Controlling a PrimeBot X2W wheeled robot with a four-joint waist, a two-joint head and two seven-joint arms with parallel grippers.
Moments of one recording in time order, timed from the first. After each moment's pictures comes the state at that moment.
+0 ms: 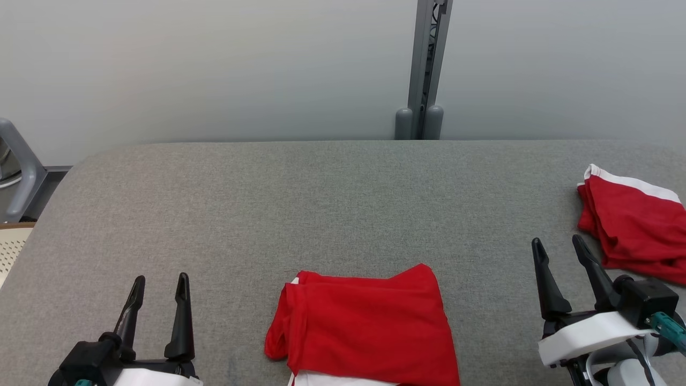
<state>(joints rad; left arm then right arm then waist) 0.07 0.05 0.04 0.13 -0.23 -0.11 -0.26 -0.13 -0.14 0.12 0.29 0.31 0.13 -0.26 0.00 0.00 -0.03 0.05</state>
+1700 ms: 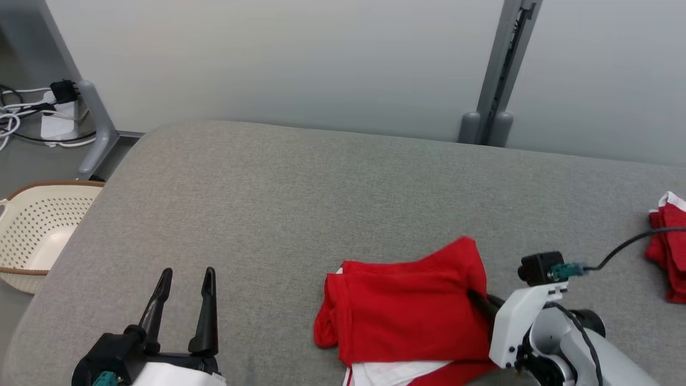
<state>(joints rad) 0.06 0.05 -0.04 0.12 -0.26 -0.10 -0.26 -0.40 -0.22 0.57 0.66 0.75 0.13 0.18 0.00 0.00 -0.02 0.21</state>
